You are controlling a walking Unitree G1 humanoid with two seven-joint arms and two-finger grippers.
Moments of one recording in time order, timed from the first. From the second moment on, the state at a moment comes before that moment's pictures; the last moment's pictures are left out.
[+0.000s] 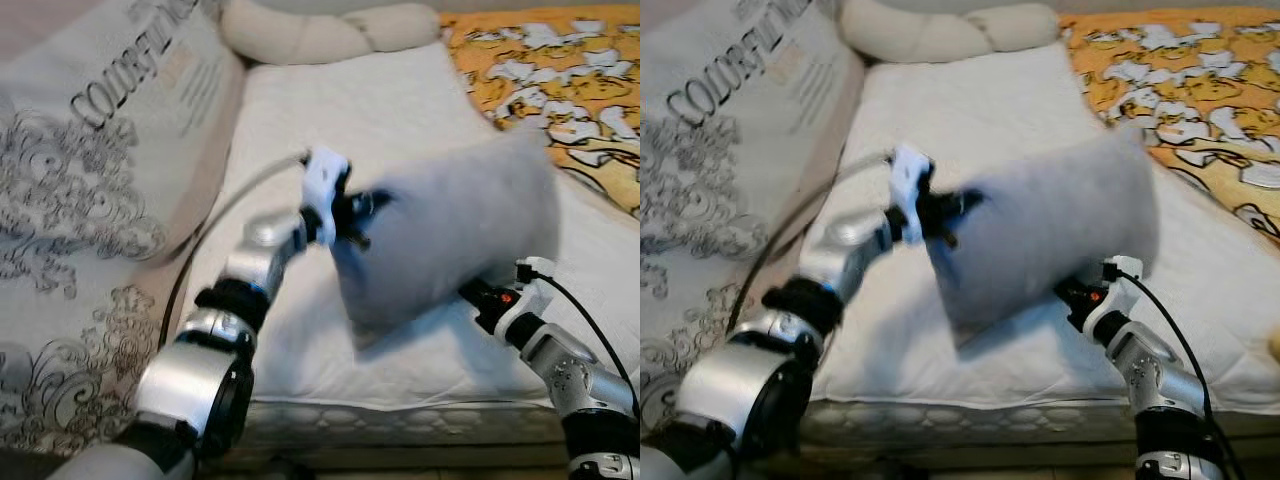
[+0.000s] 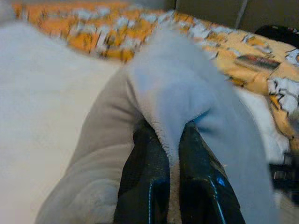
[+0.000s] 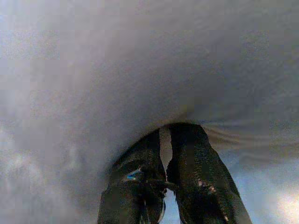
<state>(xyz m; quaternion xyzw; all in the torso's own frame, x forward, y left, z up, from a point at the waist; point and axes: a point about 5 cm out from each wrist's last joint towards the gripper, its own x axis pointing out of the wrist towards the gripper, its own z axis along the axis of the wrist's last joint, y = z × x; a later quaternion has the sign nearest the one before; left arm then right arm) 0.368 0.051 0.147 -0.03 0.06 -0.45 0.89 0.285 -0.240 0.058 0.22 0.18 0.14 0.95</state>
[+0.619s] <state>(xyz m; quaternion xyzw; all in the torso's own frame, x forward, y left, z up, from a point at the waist) 0.388 0.185 0.171 0.06 0.02 -0.22 0.97 0.326 -0.157 0.075 0.20 0.16 0.24 0.94</state>
